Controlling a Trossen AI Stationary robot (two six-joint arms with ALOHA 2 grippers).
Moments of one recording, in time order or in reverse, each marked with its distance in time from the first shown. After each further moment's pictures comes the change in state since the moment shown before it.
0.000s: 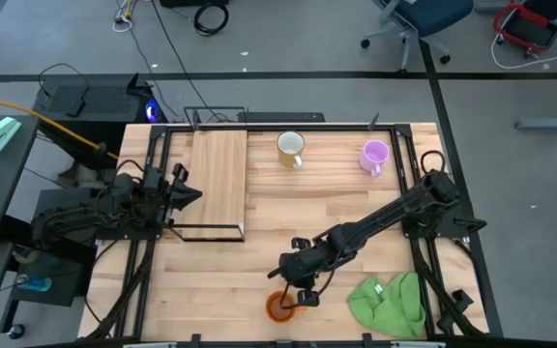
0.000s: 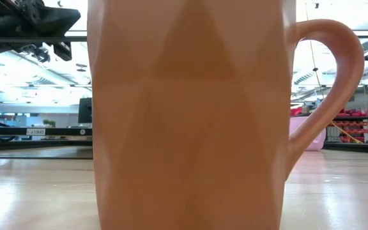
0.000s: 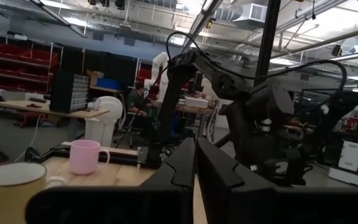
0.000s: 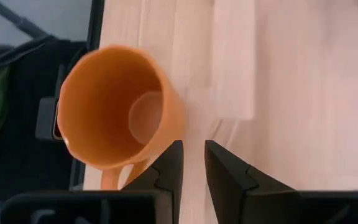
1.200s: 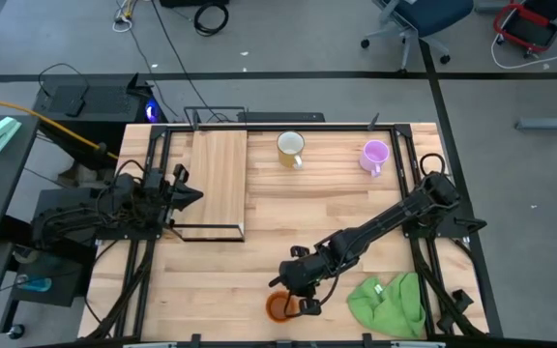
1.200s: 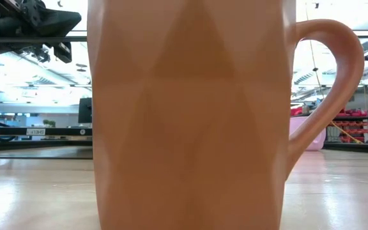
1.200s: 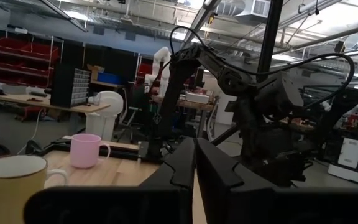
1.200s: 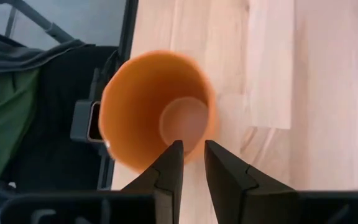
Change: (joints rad) left arm 0.000 0.000 0.000 -0.021 0.000 -0.001; right arm 0.033 0.001 0.001 0.058 -0.022 0.022
